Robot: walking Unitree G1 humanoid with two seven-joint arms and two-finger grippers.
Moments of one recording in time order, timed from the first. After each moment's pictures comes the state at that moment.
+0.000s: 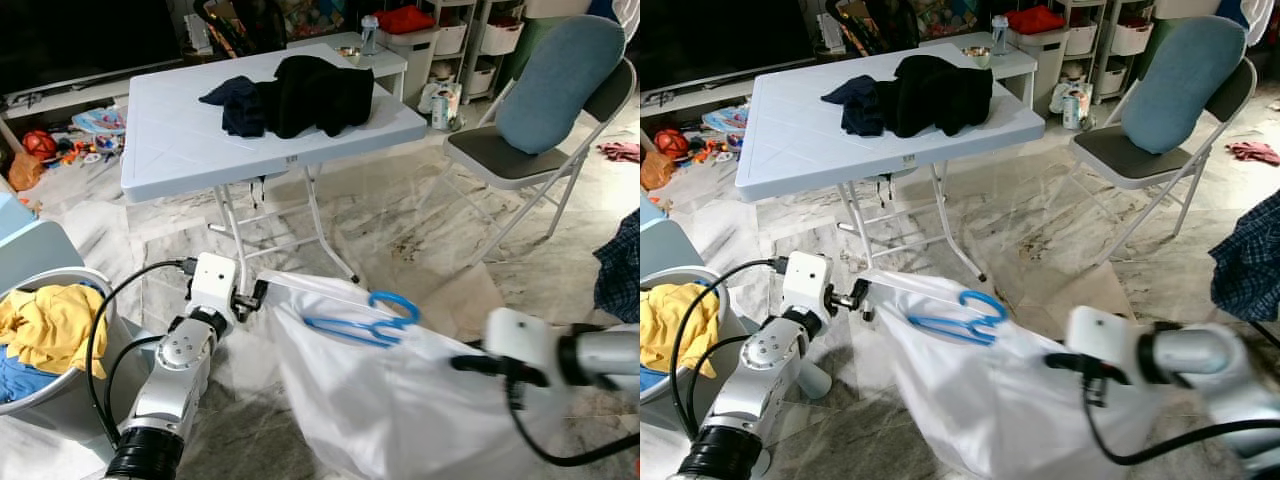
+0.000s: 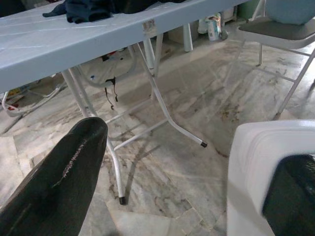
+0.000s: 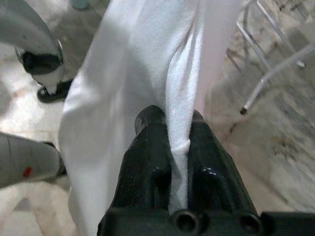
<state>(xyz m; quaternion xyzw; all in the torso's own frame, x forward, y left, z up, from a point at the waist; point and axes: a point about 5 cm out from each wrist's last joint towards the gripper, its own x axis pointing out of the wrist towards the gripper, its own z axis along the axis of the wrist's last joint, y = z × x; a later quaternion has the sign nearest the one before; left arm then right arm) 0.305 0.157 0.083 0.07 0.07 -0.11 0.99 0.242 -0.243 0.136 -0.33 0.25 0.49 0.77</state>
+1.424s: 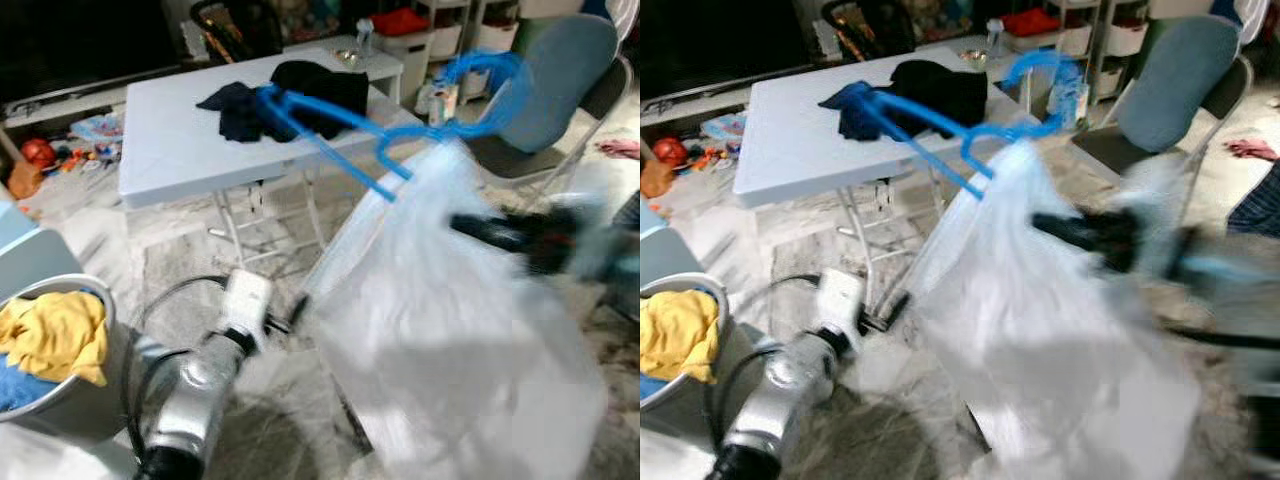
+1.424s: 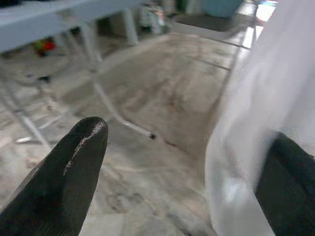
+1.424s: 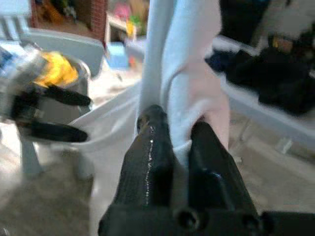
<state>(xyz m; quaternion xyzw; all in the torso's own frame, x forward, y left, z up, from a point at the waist) 0.283 0.111 0.067 0.04 0.09 -0.24 0.97 0.289 -0.205 0.222 -0.14 0.03 0.43 0.89</state>
